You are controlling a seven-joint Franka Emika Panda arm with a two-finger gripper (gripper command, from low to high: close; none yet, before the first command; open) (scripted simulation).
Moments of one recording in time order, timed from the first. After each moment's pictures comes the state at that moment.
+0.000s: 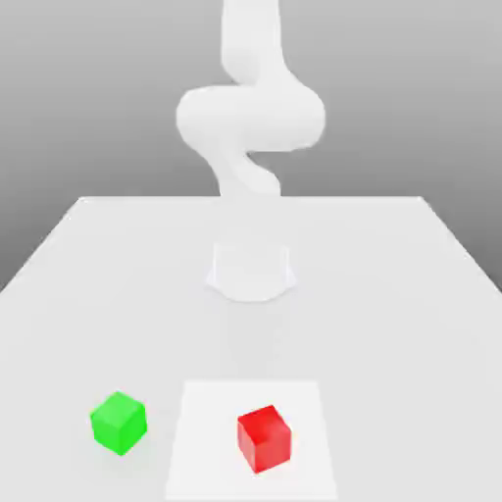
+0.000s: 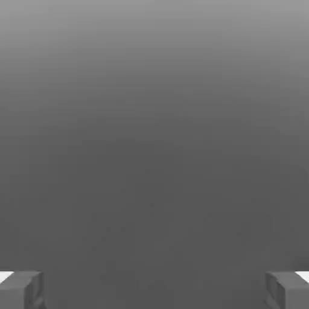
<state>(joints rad) -0.04 -0.72 0.04 -2.33 0.01 2.34 0.90</state>
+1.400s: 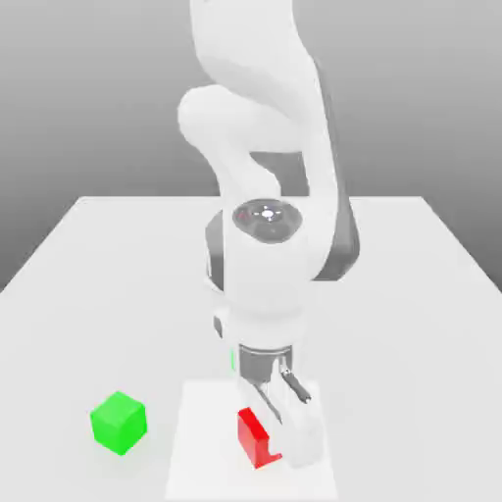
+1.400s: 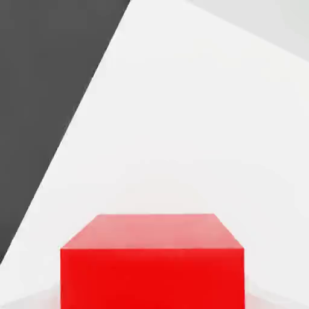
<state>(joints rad) -0.19 0.19 0.20 -2.61 -0.11 2.80 2.02</state>
